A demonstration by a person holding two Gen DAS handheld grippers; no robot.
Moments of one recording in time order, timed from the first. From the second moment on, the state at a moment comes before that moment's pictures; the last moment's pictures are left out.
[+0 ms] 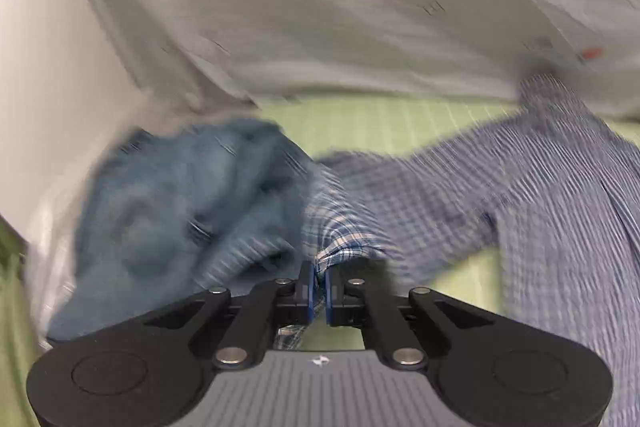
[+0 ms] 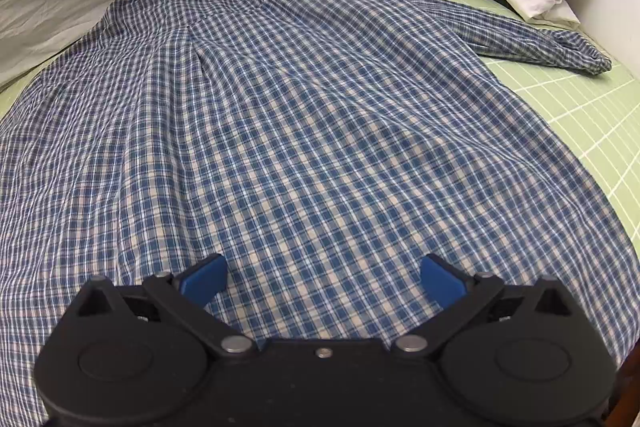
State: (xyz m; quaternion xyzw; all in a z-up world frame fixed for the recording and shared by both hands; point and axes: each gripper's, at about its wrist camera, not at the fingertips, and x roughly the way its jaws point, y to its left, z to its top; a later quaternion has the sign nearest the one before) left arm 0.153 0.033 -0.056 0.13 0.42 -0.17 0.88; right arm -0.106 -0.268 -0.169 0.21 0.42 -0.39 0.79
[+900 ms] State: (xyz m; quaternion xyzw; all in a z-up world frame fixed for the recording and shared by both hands) left arm 0.181 0.095 -0.126 -0.02 0.54 -0.09 0.83; right arm -0.095 -0.264 -0.170 0.21 0.41 -0.41 0.79
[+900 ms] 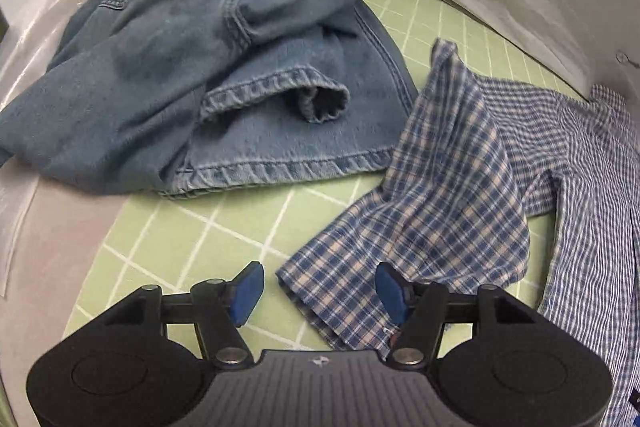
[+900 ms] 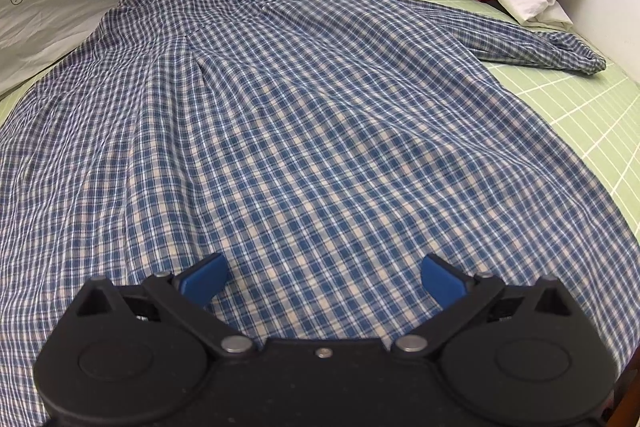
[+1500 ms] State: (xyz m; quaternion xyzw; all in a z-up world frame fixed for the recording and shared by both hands) left arm 0.186 0.167 -0.076 -0.04 0.47 -0.01 0.88; right arm -0.091 -0.266 -0.171 0.21 0.41 -0.41 0.79
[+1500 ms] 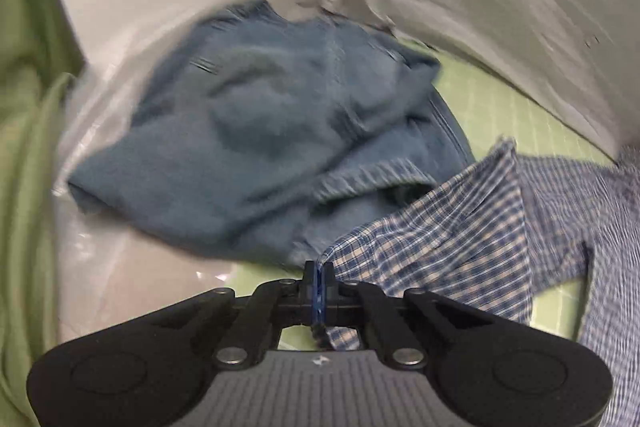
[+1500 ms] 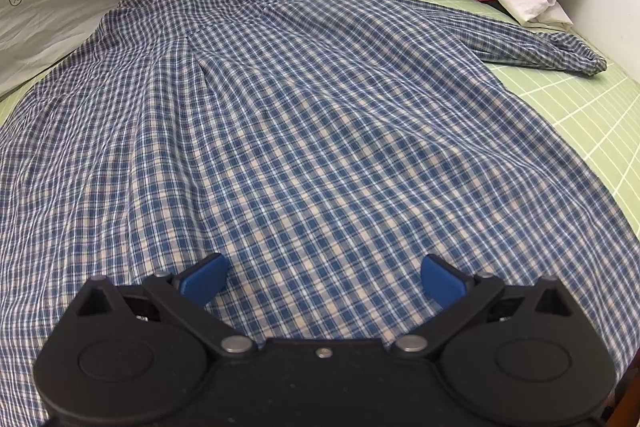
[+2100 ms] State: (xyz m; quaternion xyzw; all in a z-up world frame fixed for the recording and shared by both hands) left arm 0.215 0.210 -0.044 -0.10 0.43 0.05 0.90; right arm -0.090 -0.267 -0.172 0.21 0.40 -0.41 0.79
